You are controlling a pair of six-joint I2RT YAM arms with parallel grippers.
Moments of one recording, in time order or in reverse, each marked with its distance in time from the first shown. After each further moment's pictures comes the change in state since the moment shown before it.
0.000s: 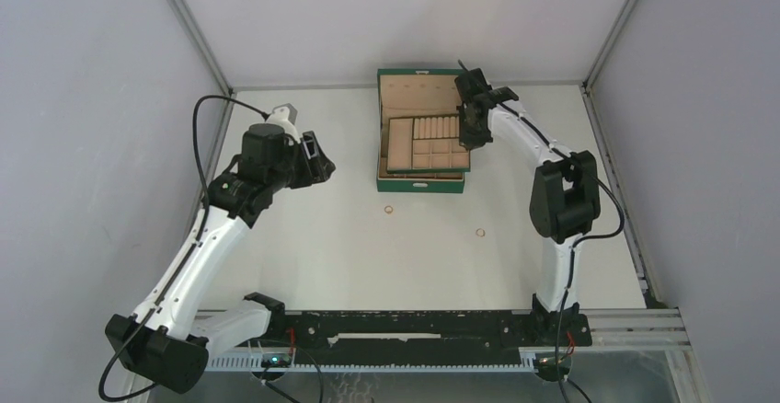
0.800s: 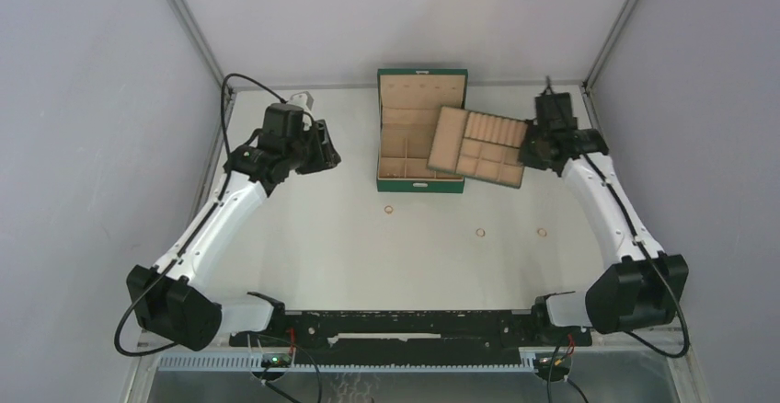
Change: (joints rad) left arm -0.012 0.231 0.132 -0.023 -0.004 0.018; right arm -0.275 -0.665 -0.491 0.051 -0.047 0.024
